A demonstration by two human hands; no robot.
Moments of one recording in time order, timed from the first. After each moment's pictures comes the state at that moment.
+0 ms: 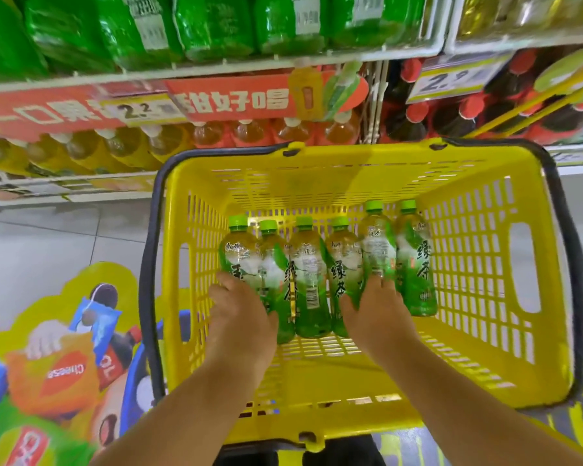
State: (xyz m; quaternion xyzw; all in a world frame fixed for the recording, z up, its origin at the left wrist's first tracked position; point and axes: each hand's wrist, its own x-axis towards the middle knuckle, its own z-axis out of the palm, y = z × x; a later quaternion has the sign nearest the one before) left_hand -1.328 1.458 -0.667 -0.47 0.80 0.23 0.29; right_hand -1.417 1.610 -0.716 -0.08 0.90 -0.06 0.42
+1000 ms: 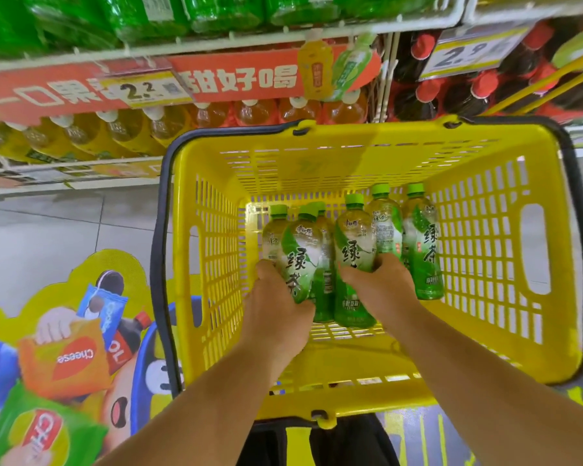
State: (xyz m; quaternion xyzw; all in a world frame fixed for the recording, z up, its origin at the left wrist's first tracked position) left_hand -1.329 1.475 -0.677 -0.49 0.72 0.43 0.23; right_hand -1.426 1.602 -0.724 0.14 0.84 -0.32 0.41
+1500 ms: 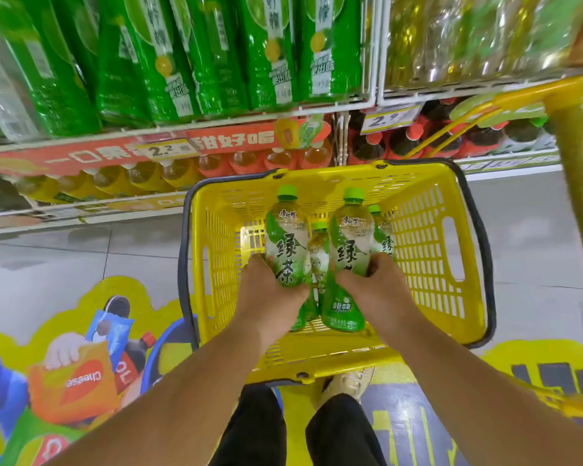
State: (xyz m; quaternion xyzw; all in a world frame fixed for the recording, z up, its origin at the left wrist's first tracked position) left_hand -1.353 1.472 -0.588 -0.47 0.69 0.52 0.17; right_hand -1.427 1.620 -0.613 0.14 0.83 -0.41 0.36
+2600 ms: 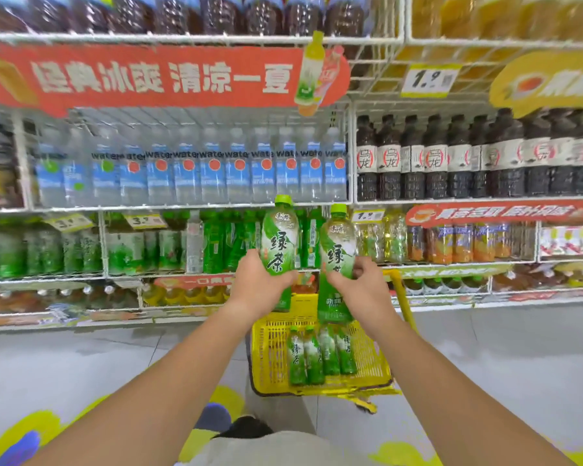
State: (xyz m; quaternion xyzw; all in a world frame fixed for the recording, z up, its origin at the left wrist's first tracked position) left_hand -1.300 1.435 -0.178 -0.32 0.79 0.52 -0.06; right_hand -1.376 1.611 -0.170 -0.01 0.84 -0.51 0.20
